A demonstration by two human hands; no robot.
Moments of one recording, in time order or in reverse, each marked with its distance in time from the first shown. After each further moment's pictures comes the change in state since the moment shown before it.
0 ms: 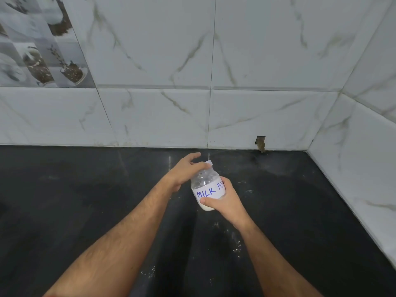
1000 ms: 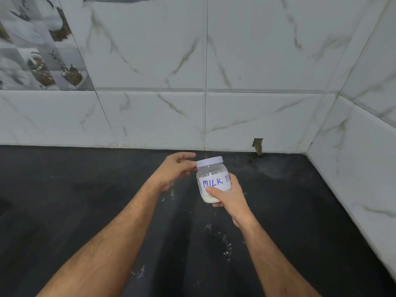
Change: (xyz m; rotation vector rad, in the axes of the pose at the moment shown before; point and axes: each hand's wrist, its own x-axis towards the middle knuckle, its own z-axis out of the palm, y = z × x) left_hand -0.008 0.006 -0.002 -0.138 0.074 0.099; right_hand -0.004 -0.021 -0.037 0.239 0.025 0.009
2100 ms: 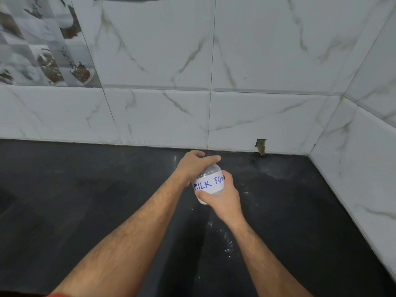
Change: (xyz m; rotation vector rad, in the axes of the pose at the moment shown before) left_hand -0.011 0.029 0.046 0.173 0.128 -0.130; right_hand -0.014 -0.001 0.030 -0.375 0.161 -0.109
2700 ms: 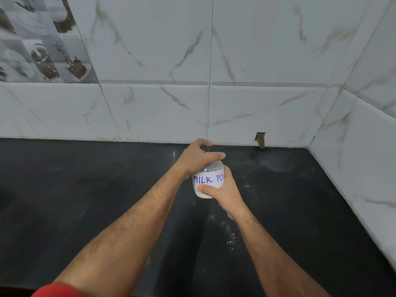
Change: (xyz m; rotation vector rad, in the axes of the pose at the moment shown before) left_hand 0.003 -0.002 -0.005 0.041 -0.076 0.169; right_hand 0.005 0.006 0.001 0.274 -0.174 0.006
